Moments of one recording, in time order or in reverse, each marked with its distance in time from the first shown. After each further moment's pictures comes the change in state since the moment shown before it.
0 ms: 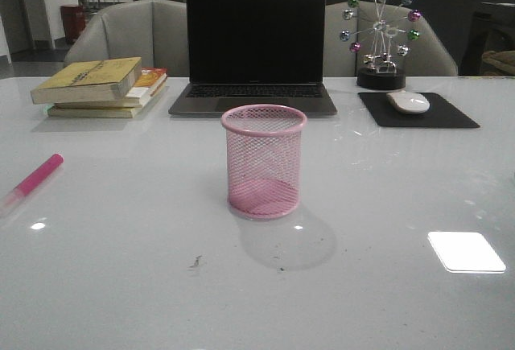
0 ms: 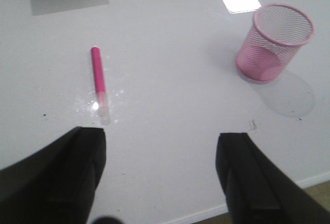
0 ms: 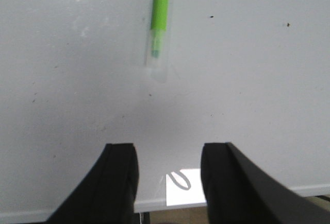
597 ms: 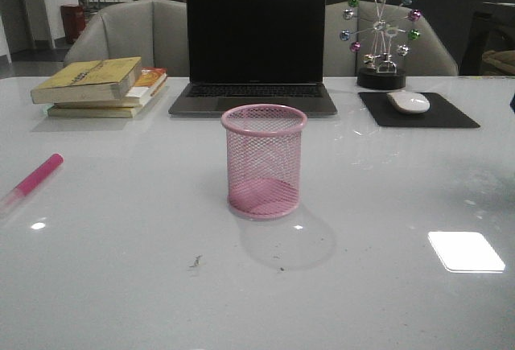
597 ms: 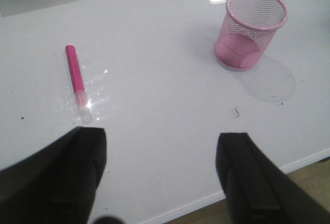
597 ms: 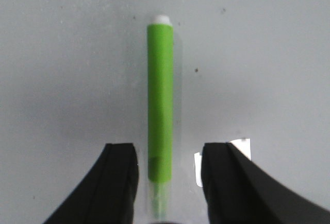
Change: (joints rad) left arm -0.051 0.000 0.013 0.002 -0.002 0.004; right arm -0.100 0.664 -0.431 0.204 -0.062 -0.171
